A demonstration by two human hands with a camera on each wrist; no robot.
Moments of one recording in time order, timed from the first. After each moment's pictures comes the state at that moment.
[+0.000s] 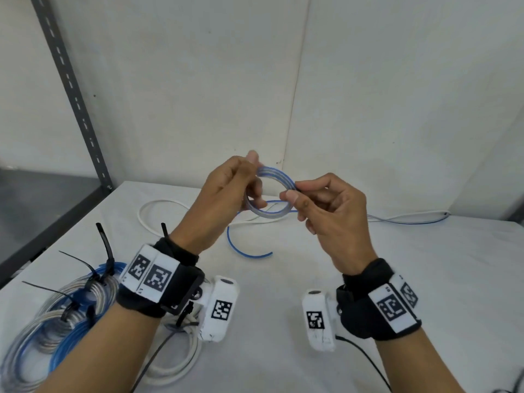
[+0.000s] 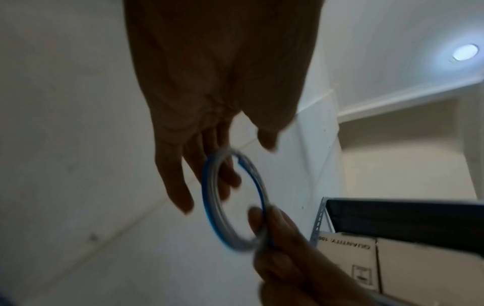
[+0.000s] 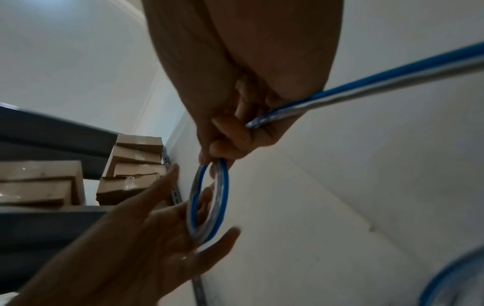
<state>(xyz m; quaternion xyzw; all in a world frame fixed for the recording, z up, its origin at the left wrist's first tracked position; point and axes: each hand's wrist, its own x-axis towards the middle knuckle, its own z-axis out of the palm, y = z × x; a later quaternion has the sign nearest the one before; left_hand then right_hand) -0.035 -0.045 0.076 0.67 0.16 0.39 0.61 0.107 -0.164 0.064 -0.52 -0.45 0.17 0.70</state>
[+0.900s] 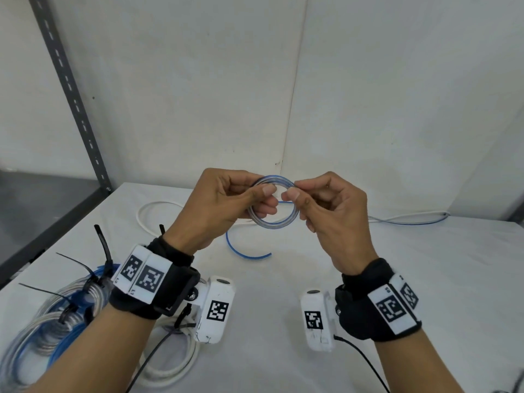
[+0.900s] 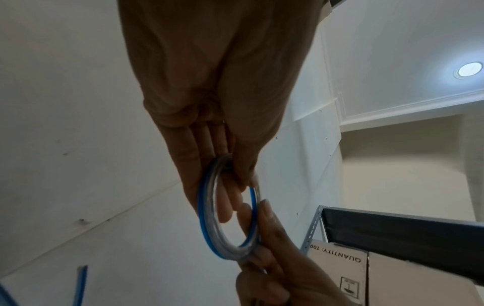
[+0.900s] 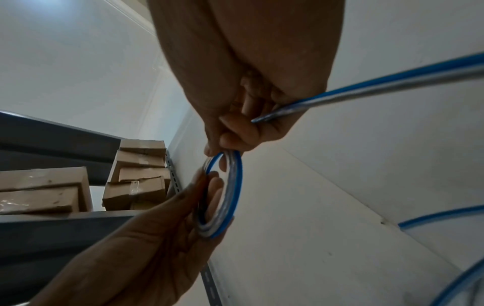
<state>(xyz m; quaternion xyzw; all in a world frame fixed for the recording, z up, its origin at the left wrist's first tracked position) -0.042 -0.045 0.074 0.71 0.13 0.36 0.58 0.111 -0.167 0.066 -0.53 -0.46 0.14 0.69</state>
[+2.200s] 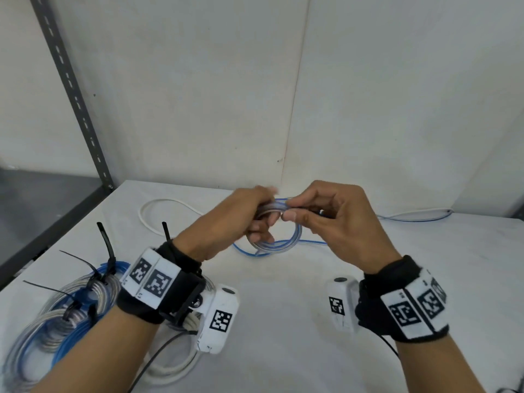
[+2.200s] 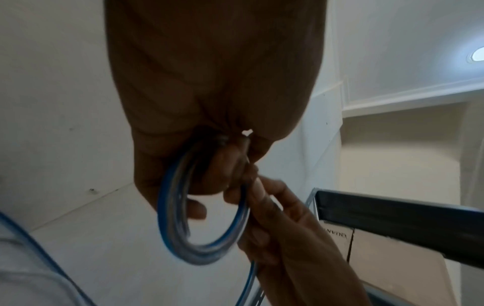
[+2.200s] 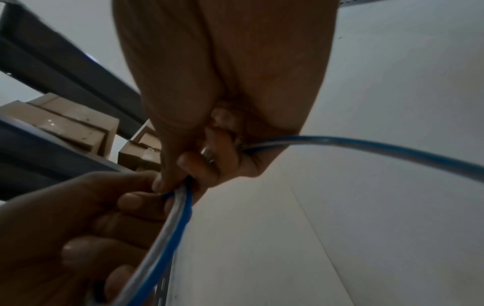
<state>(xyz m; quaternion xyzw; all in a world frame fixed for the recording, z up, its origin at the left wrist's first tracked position) -0.031 -0.055 0.072 0.72 0.21 0.22 0.63 0.121 -0.178 0.072 -0.58 -0.58 0.15 0.55</state>
